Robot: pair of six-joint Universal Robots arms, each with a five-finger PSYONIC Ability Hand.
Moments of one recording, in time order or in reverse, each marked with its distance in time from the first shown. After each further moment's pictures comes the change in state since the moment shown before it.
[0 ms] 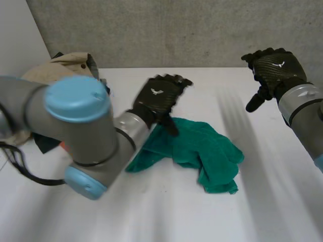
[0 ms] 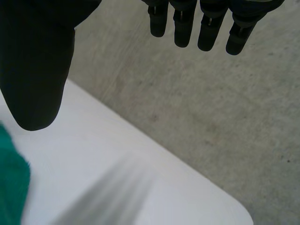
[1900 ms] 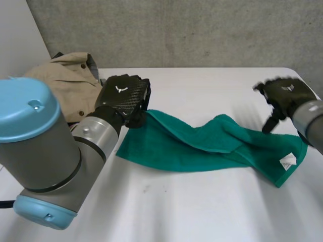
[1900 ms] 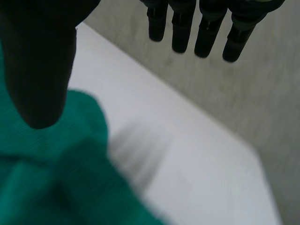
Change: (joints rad) left arm 0.024 0.256 -0.241 0.012 -0.165 0.058; right arm -0.143 0.032 0.065 0.125 -0.085 -0.065; left_hand 0.956 0.990 0.979 0.994 0.932; right_hand 0.075 0.086 0.090 0.097 0.086
